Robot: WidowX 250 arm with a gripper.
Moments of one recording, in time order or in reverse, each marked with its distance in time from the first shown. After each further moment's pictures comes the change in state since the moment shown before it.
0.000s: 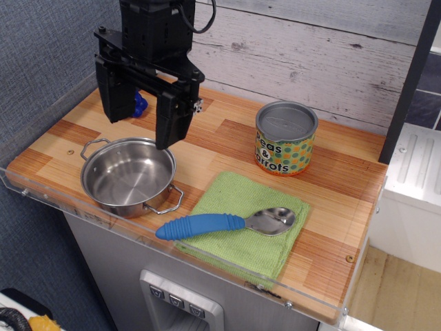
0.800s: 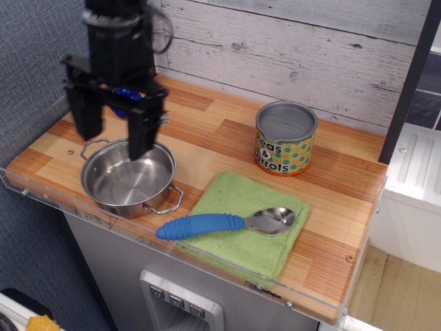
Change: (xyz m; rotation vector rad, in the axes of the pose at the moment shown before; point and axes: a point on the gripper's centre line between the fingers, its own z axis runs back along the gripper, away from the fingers) arm -0.008 0.045 -0.039 -0.028 0.053 0.192
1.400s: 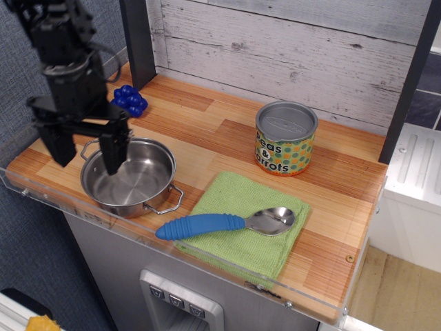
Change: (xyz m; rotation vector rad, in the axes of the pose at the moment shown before) arm 0.014 0.037 -0.044 -0.067 -0.158 0.186
